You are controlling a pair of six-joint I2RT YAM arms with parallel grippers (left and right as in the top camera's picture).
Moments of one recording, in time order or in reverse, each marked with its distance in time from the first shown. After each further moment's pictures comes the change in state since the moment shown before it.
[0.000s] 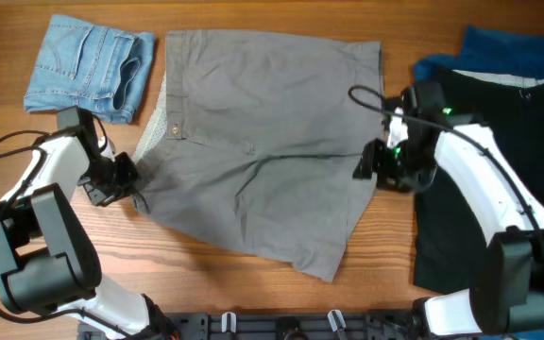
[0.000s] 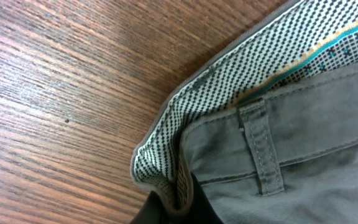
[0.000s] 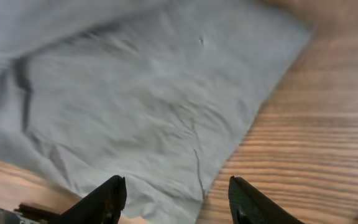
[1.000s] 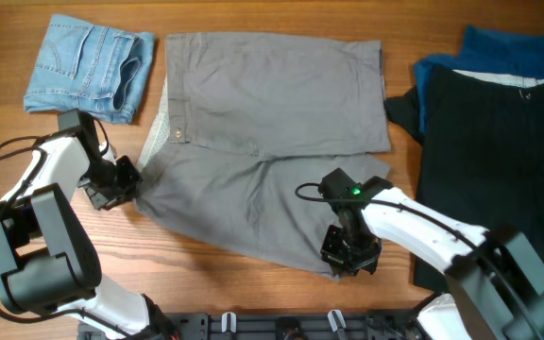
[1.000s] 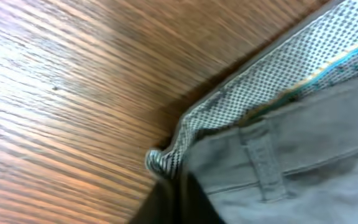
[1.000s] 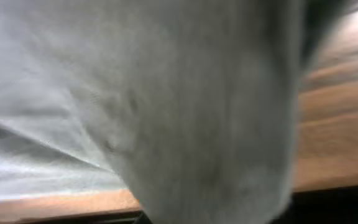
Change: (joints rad) left arm 0.001 -0.001 -0.003 -0.043 0.027 -0.026; right arm 0.503 -0.062 -0.381 0.077 0.033 0.597
